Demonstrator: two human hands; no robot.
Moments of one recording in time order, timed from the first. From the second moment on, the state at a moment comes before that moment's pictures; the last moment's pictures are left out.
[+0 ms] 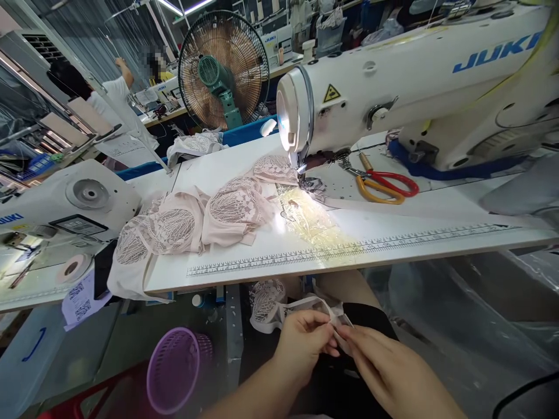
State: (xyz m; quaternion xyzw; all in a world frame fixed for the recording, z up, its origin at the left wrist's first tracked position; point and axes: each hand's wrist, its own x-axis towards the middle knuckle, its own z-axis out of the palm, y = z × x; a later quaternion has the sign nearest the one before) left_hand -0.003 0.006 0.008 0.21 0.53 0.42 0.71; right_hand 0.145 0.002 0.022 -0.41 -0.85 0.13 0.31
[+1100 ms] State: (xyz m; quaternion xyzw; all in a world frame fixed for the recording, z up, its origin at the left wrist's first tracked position) left_hand 0.000 0.009 0.019 0.39 0.57 0.37 0.62; right_hand 0.152 0.022 0.025 -0.50 -0.81 0.09 0.28
